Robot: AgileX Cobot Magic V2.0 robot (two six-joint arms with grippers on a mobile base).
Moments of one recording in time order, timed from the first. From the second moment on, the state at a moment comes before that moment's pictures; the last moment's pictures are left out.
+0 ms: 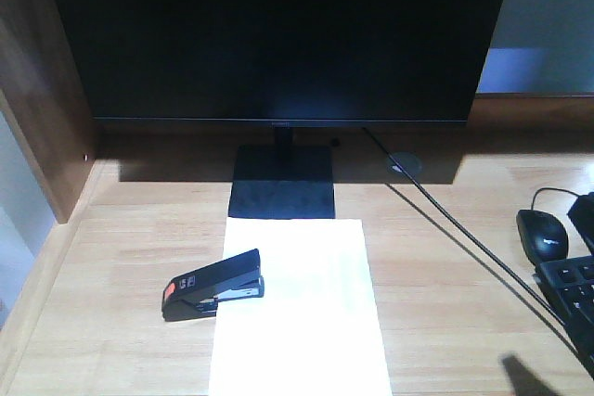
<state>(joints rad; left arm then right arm) -0.03 -0.01 0.02 -0.04 0.17 0.05 0.15 0.46 -0.33 -1.75 -0.16 1.81</state>
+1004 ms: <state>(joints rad) -0.03 -0.01 0.02 -0.04 0.17 0.05 0.15 0.46 -0.33 -1.75 -0.16 1.81</state>
